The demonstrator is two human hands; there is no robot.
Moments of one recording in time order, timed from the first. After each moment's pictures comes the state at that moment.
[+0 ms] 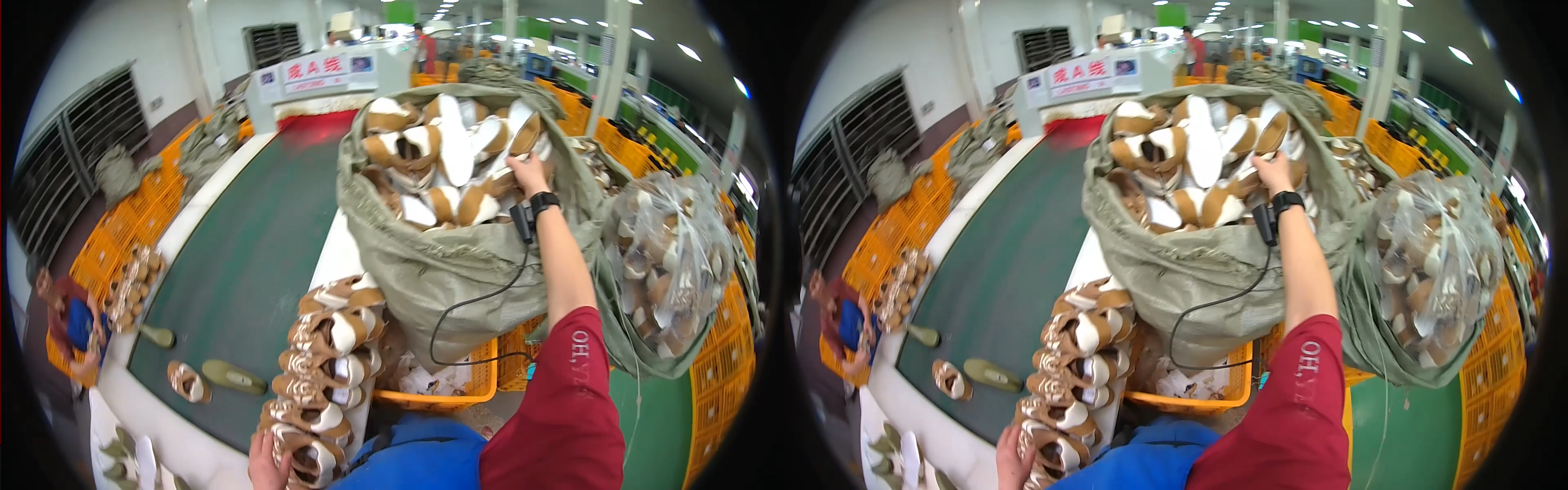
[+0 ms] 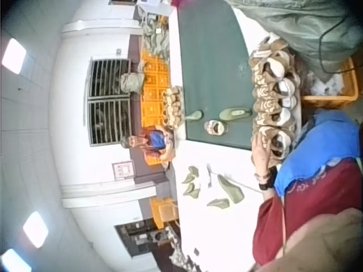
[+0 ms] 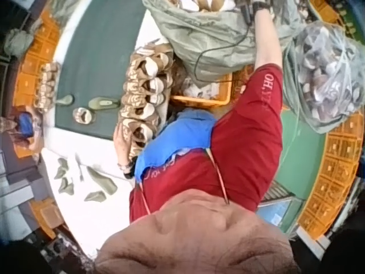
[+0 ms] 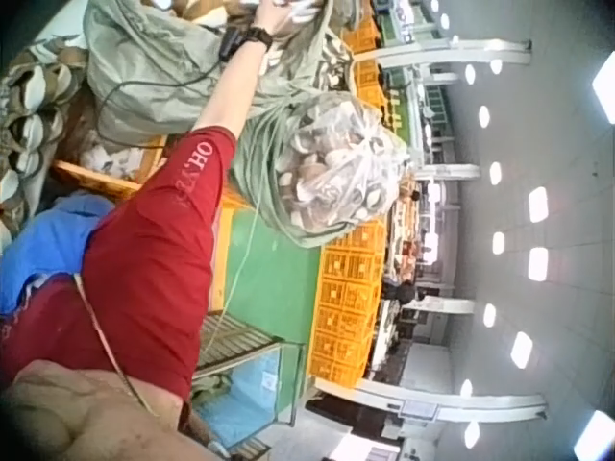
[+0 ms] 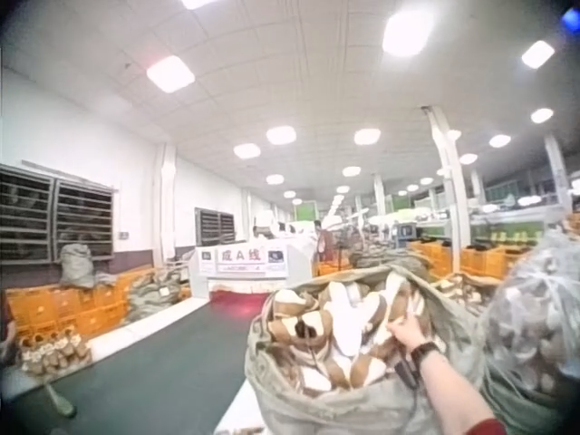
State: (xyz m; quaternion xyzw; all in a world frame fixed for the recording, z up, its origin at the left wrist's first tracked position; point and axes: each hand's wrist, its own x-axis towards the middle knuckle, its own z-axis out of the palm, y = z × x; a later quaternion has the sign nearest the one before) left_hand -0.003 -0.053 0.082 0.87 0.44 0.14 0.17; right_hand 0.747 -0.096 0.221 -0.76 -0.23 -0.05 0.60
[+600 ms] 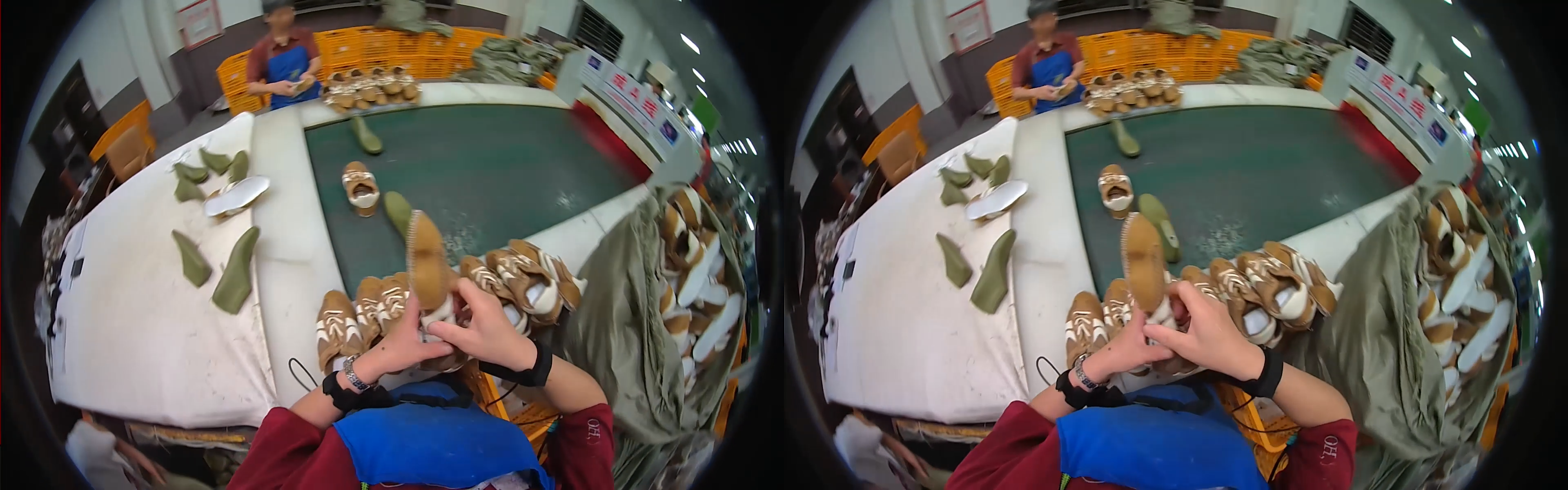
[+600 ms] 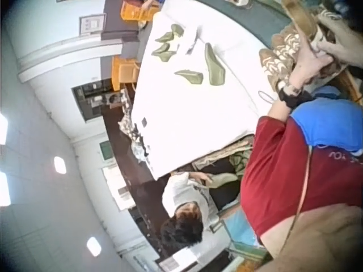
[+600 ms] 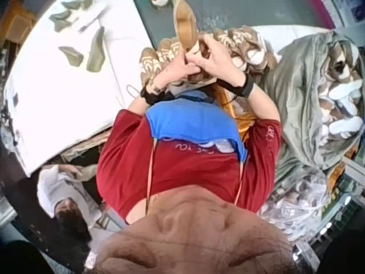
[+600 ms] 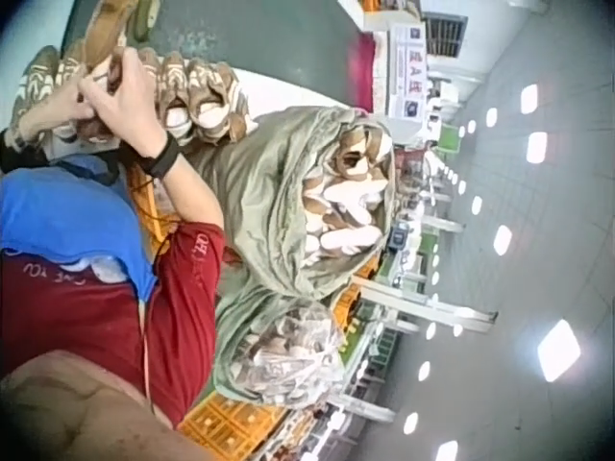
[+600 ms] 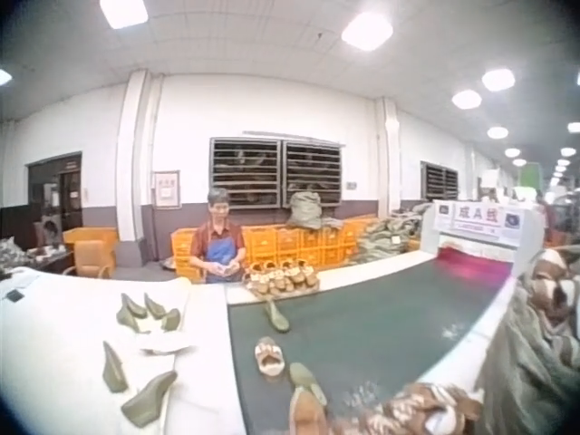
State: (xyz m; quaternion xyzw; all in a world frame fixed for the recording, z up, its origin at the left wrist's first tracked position) left_hand 0.030 -0.092 0.115 0.58 0.38 0.44 0.57; right_hand 0.189 -0.059 0.192 -0.36 -0.79 0.40 0.29
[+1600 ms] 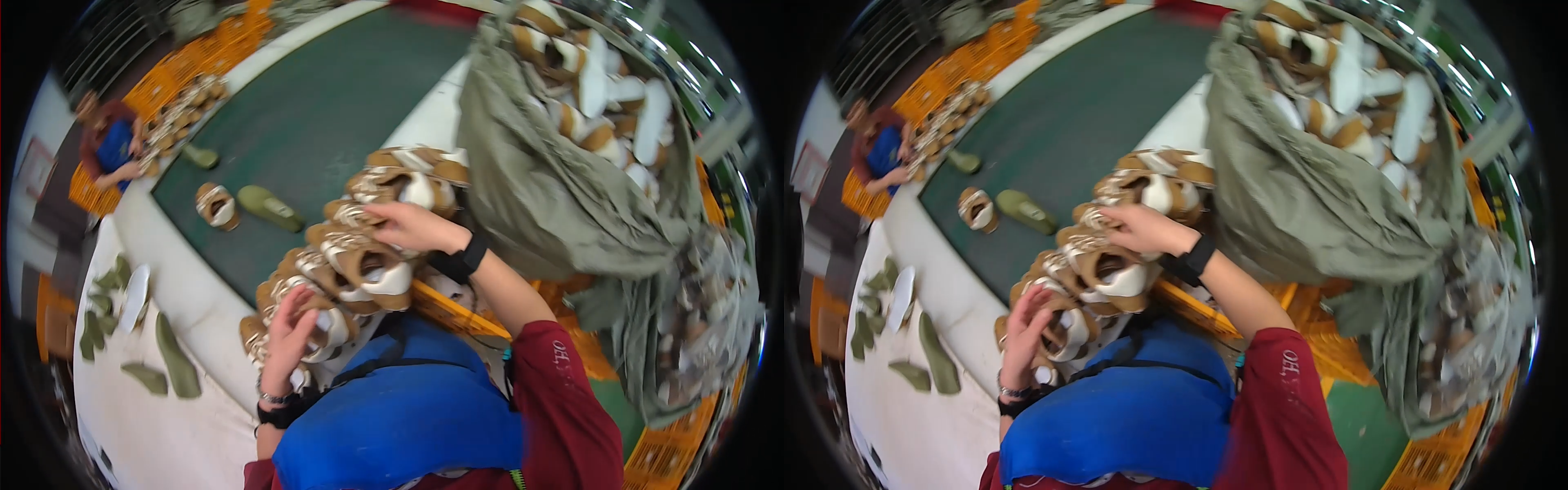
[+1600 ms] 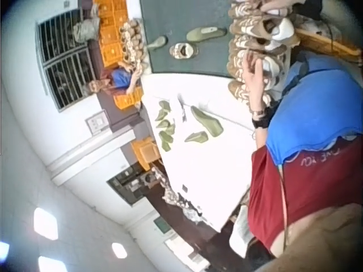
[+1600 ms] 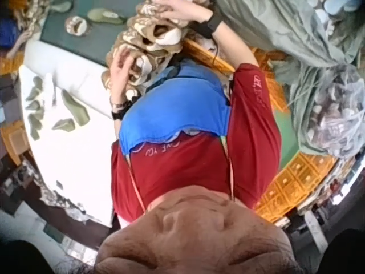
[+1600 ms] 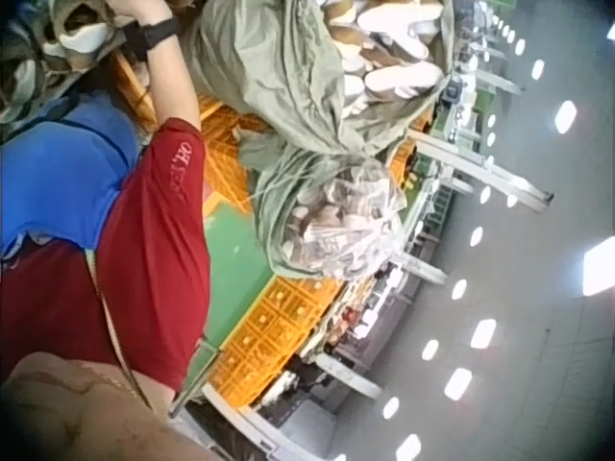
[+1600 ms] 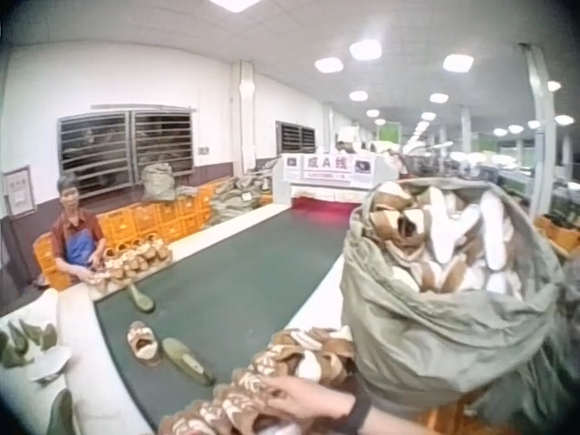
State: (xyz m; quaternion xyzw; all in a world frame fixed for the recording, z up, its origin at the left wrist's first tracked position) left_hand 0.032 -0.079 0.085 0.56 0.43 0.35 0.62; right_hand 0.332 -0.015 0.090 -0.49 -0.75 0.34 0.28
